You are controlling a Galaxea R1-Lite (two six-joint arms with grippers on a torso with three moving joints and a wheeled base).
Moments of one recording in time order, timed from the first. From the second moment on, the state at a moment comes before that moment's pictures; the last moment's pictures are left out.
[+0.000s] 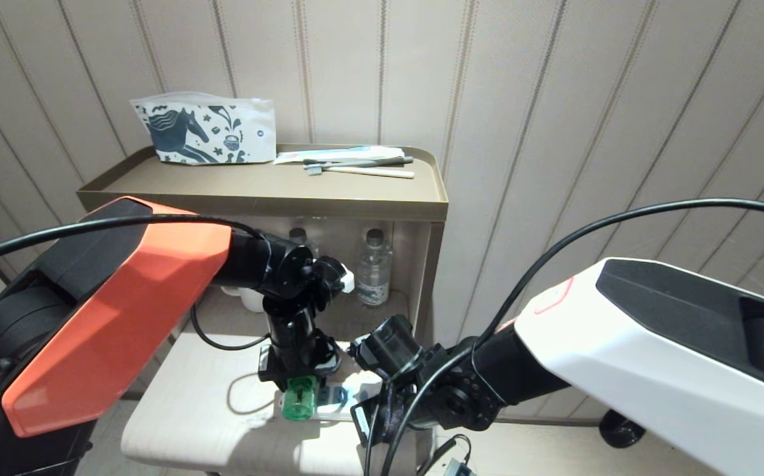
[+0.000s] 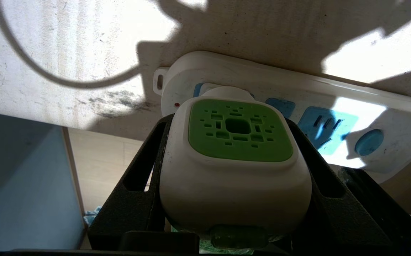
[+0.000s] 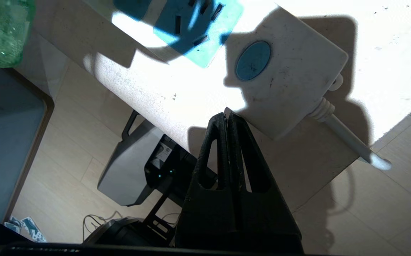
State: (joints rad) left arm -0.58 2.34 -1.71 0.81 0.08 -0.68; right arm 0.82 2.26 -1.28 -0.06 0.02 0.33
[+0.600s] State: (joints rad) left arm -0.58 2.34 -1.71 0.81 0.08 -0.68; right arm 0.82 2.18 -1.27 -0.06 0.03 0.31
